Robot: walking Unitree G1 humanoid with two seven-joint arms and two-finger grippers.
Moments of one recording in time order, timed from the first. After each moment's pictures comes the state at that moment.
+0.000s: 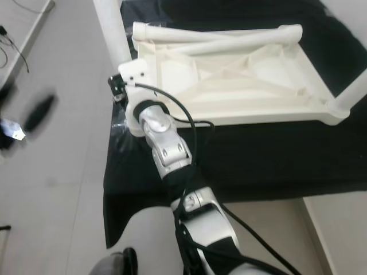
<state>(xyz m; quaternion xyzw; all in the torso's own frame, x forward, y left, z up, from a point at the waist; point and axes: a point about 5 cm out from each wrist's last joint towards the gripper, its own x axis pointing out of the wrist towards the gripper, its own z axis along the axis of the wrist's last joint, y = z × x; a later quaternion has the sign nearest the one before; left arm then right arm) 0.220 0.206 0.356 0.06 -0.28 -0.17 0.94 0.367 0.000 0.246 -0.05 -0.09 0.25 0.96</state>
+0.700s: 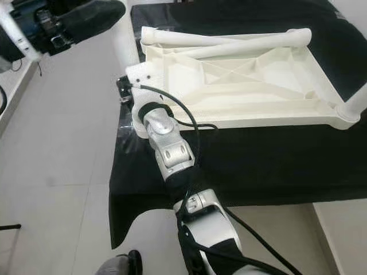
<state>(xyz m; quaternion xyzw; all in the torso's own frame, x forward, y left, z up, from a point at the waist) 0.312 0.155 0.404 0.02 -0.16 -0.42 0.89 0.366 -0.002 0.241 -0.05 -0.08 0.24 0.97</state>
